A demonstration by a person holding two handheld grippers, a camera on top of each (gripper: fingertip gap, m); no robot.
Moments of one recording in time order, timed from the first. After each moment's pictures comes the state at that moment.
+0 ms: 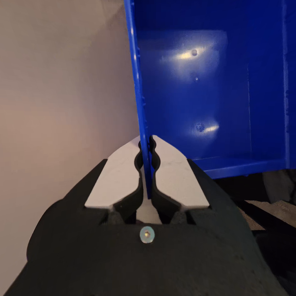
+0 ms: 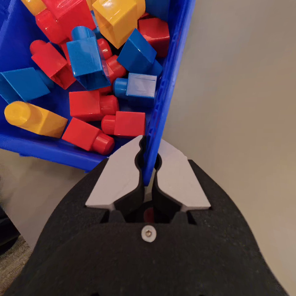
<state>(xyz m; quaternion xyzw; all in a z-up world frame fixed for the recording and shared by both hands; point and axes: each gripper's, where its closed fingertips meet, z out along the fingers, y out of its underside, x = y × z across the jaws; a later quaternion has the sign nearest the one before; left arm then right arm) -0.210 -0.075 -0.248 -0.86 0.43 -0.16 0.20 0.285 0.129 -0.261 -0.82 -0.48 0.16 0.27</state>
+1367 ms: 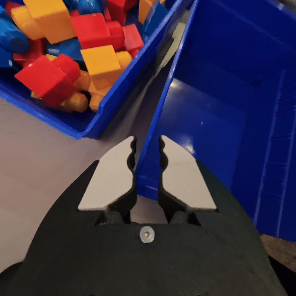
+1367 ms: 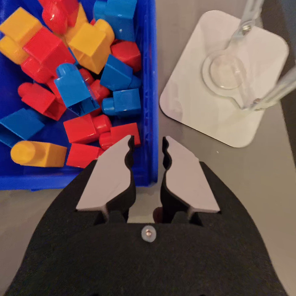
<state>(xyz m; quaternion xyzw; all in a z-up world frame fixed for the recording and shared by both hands) -0.137 -0.070 -0.236 -0.84 0.41 -0.24 0.25 0.045 0.193 -0.243 -0.66 -0.67 0.24 0.25</state>
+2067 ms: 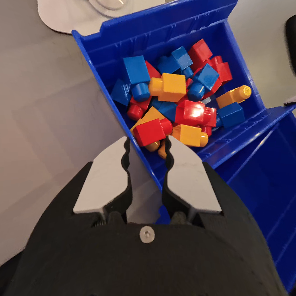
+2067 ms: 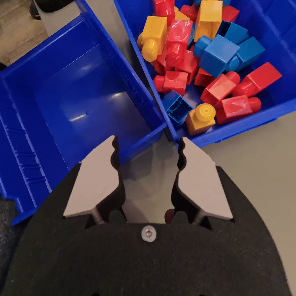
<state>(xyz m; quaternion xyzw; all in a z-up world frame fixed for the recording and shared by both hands) -0.165 0.057 -0.208 -0.93 0.18 -0.19 0.26 0.082 -0.033 -0.215 -0.77 -0.52 0.26 0.24</state>
